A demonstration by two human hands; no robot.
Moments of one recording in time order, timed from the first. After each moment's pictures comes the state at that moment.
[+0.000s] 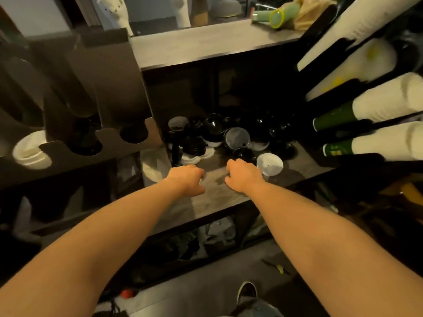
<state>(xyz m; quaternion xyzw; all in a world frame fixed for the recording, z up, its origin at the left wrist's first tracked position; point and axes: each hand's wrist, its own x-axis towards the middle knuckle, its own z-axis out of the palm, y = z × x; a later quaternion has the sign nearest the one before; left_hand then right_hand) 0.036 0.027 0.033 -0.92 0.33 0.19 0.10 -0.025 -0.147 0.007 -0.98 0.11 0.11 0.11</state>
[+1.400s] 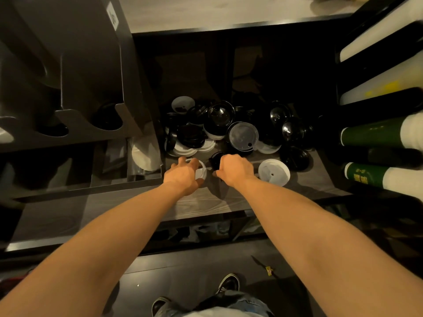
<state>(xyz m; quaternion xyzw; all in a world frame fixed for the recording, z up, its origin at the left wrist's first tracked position) 0.052 -0.018 -0.039 -0.97 0.10 0.21 -0.05 0.041 -0.183 -0.037 -0.98 0.06 0.15 0.14</state>
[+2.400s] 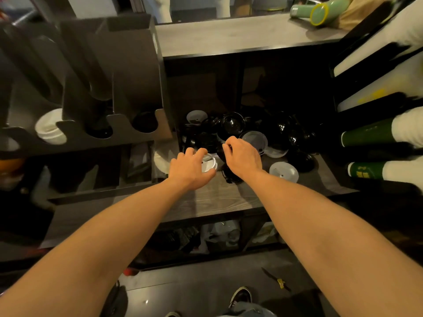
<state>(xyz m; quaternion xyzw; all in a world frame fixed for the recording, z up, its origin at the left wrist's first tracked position) 0.035 0.019 0.014 -0.98 0.15 0.05 -0.09 0.022 -0.154 0.015 -0.96 0.02 -0.10 0.24</state>
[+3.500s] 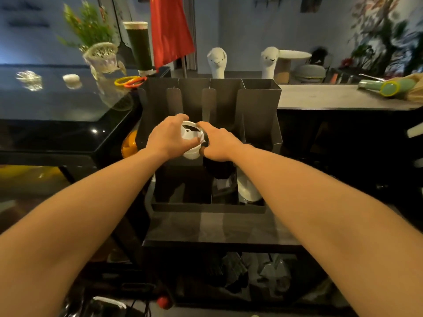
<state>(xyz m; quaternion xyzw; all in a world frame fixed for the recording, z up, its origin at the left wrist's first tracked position) 0.055 0.330 0.181 -0.95 0.09 -0.19 -0.21 0.056 0.158 0.184 -0.95 -0.20 0.02 0.25</state>
